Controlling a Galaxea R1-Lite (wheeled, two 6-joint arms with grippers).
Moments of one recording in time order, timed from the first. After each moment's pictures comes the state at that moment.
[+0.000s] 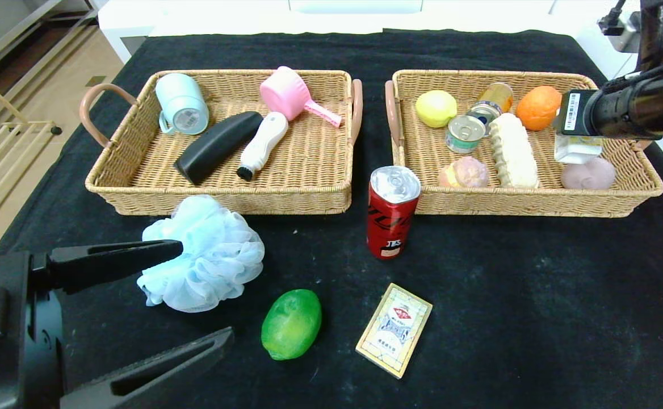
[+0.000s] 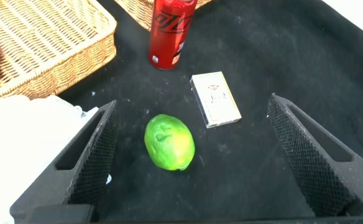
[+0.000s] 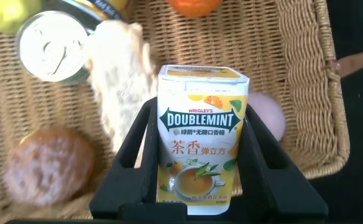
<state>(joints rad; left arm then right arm) -0.65 0.99 -0.65 -0.25 -0.18 0.12 0.27 1.79 -1.82 0.40 -0.45 0.19</state>
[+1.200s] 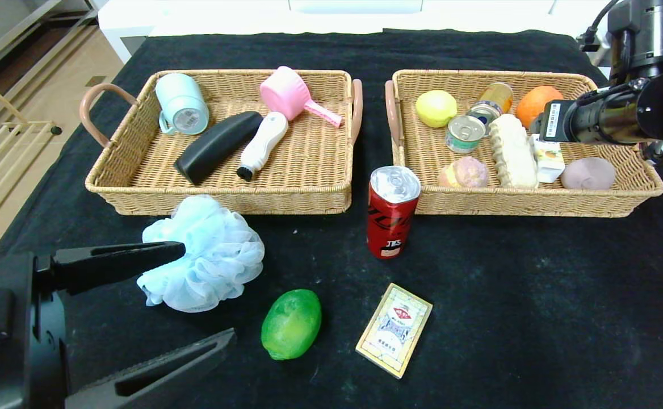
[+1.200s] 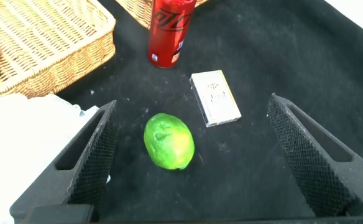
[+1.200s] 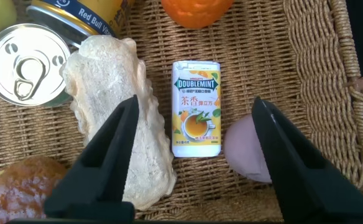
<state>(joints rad) -0.65 0.99 -0.65 -0.25 -0.18 0.12 0.24 1.86 -1.82 0.31 -0.45 0.18</state>
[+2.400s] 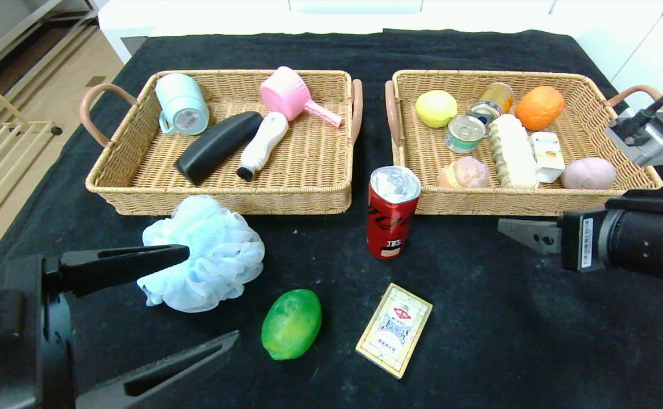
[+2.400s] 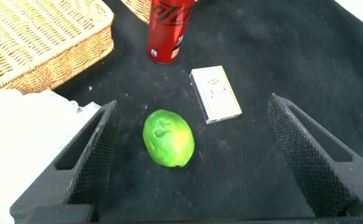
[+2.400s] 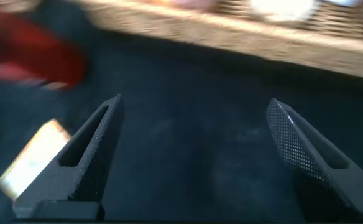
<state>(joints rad) -0.65 1.00 -0.65 -0.24 -0.18 0.13 0.53 1.38 -1.01 0.02 -0.22 0.15</state>
